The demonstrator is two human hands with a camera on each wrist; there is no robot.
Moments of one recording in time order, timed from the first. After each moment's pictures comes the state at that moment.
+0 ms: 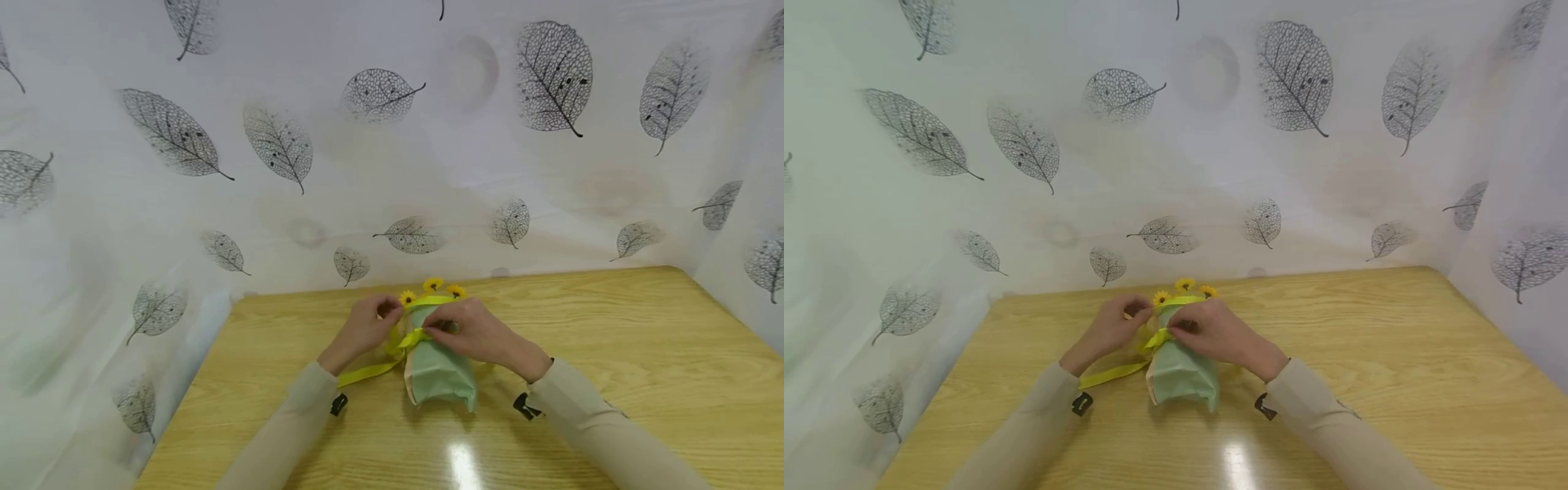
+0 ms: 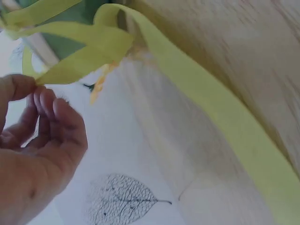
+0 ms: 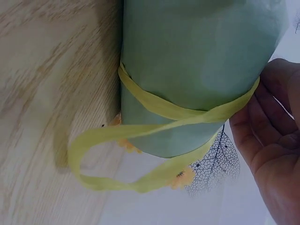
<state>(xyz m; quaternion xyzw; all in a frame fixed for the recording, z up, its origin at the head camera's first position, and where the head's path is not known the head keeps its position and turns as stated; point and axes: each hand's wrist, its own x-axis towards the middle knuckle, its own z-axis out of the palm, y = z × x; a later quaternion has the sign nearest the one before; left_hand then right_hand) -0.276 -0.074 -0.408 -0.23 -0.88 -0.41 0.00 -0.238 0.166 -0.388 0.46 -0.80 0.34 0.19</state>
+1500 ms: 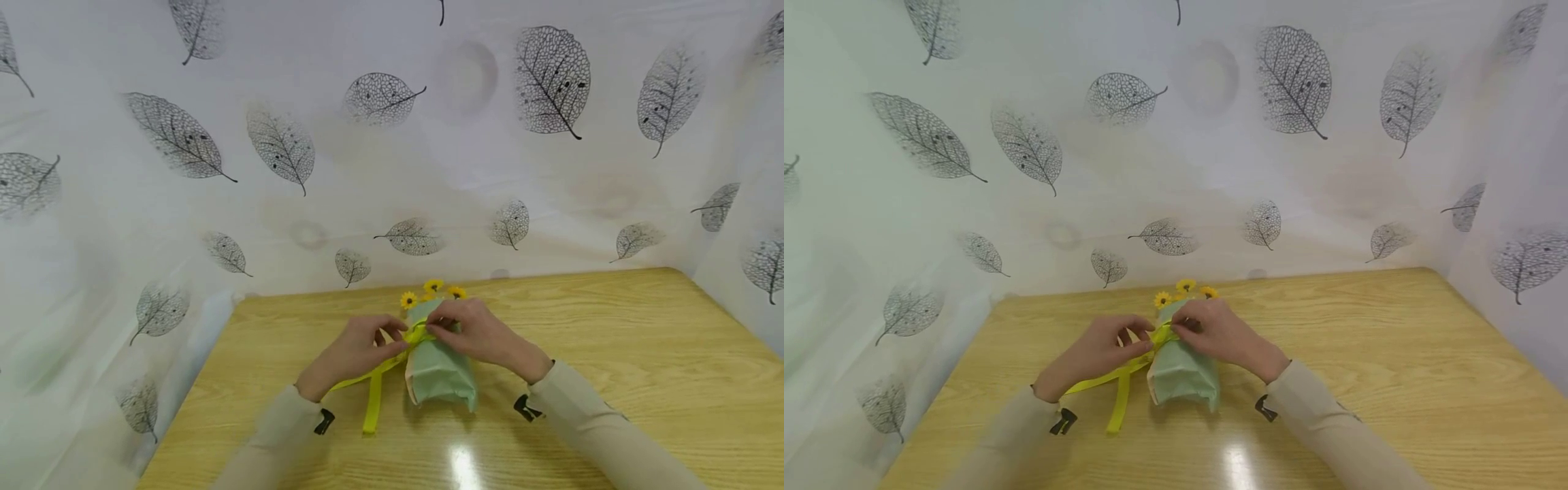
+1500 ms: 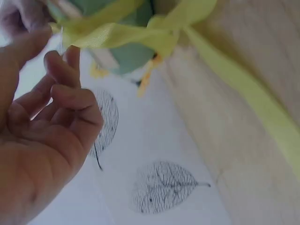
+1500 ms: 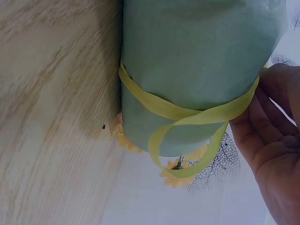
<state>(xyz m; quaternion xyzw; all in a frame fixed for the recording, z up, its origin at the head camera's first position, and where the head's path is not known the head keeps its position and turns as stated) -0.232 -0.094 -0.380 -0.34 -0.88 -0.34 -0.04 -0.236 0.166 -0.389 0.44 -0.81 0.34 0.18</state>
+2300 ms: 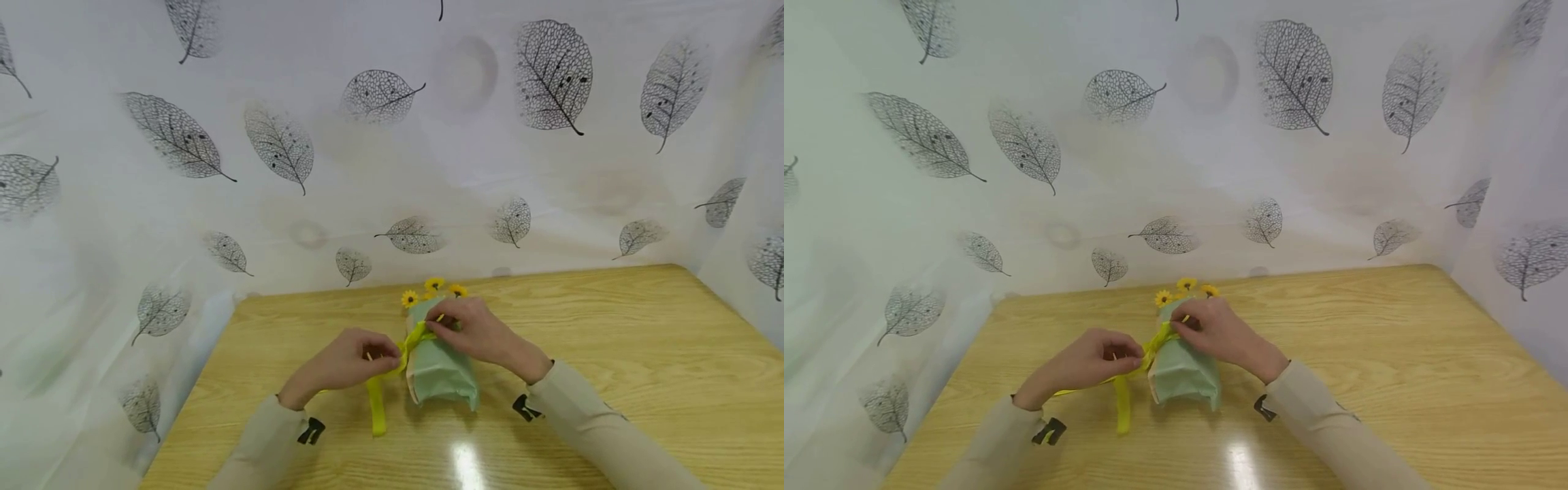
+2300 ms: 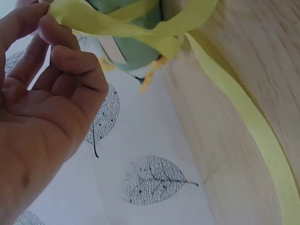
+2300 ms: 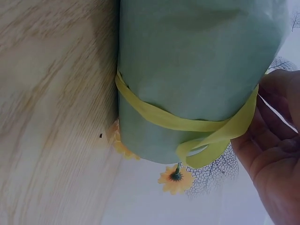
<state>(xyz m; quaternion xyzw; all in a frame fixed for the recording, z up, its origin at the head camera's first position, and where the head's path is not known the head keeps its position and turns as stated) -0.221 -0.111 -0.376 -0.34 -0.85 -0.38 -0.15 -0.234 0.163 -0.390 0.42 -0.81 0.37 0.18</state>
